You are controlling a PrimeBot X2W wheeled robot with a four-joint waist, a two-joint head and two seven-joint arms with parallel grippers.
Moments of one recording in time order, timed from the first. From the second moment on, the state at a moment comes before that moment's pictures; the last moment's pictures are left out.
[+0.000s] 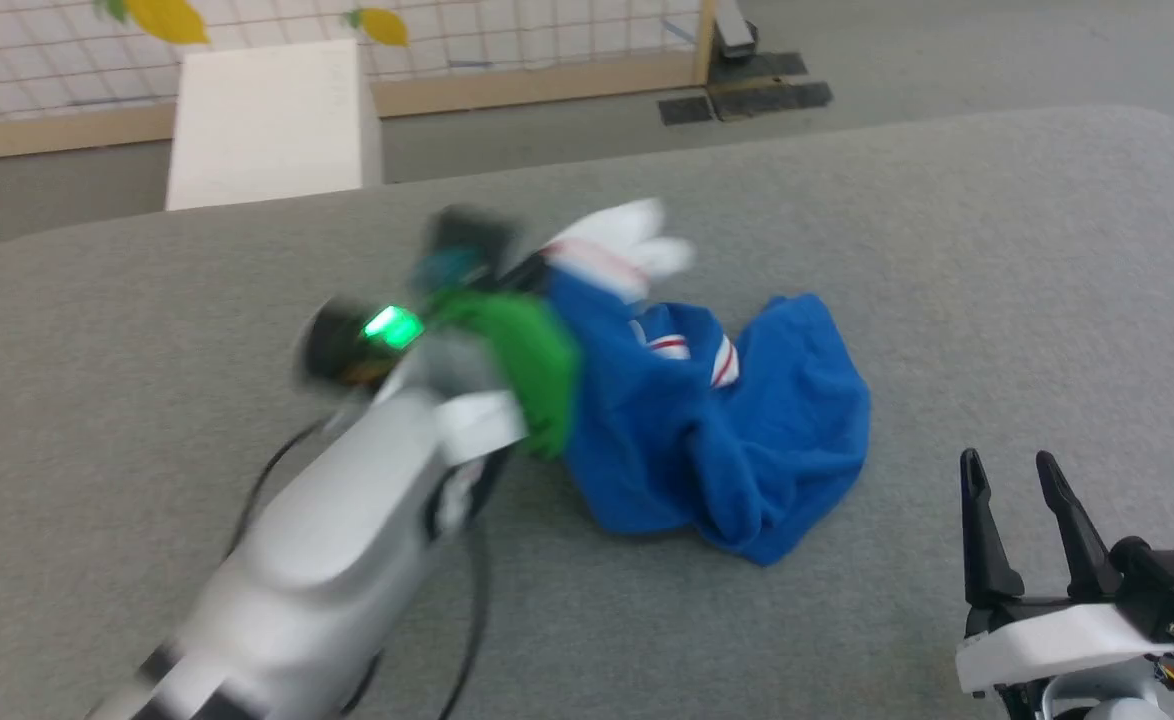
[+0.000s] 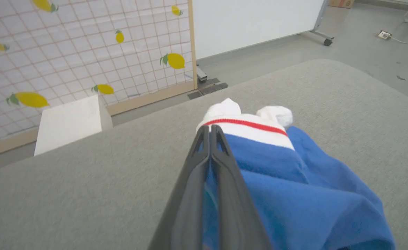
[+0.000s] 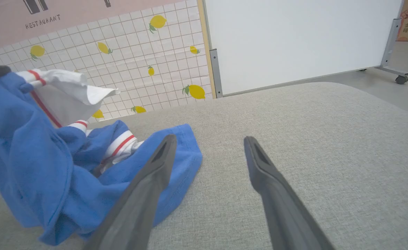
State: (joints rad) left arm -0.74 0.25 -0.79 0.36 -0.65 0.24 0.15; right arm 0.02 -0.05 -0.08 0.14 0.21 0.13 -0.26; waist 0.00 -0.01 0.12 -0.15
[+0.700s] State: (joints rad) left arm -0.11 0.44 -0.53 0.05 -0.81 0.41 -0.20; right arm 0.04 -0.05 -0.07 0.11 0.20 0.13 -0.24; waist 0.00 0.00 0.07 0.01
